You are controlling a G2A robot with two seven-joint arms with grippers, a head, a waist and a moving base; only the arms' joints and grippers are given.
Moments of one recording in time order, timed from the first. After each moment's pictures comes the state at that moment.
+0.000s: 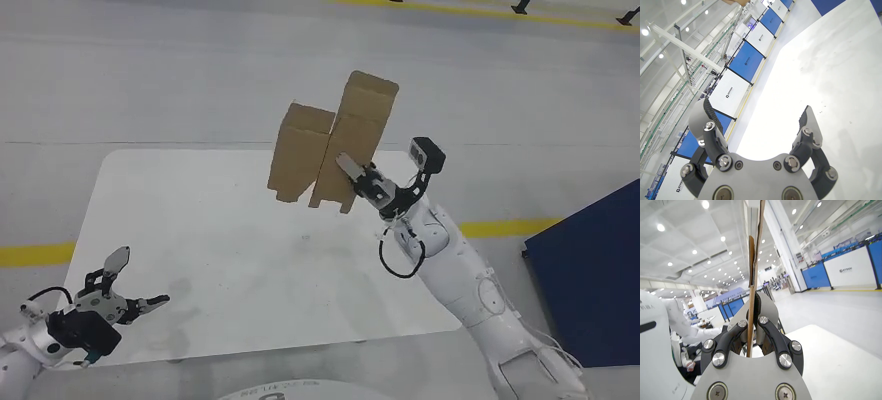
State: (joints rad) left arm 1.94 -0.91 -1.57 -1.73 2.08 -0.23 0.94; right arm -1.35 -0.90 1.21 -1.62 -0.12 -1.01 -0.05
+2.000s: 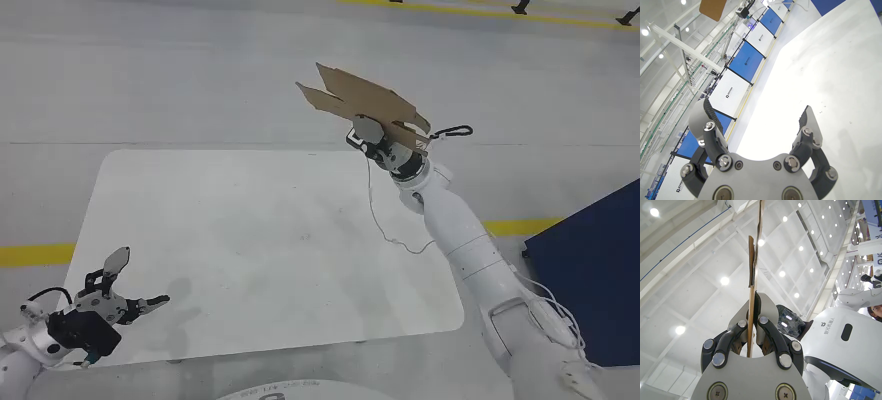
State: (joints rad) left arm 1.94 -0.91 -1.57 -1.73 2.08 -0.23 0.94; right arm -1.01 -0.90 1.03 -1.29 1.77 0.46 1.24
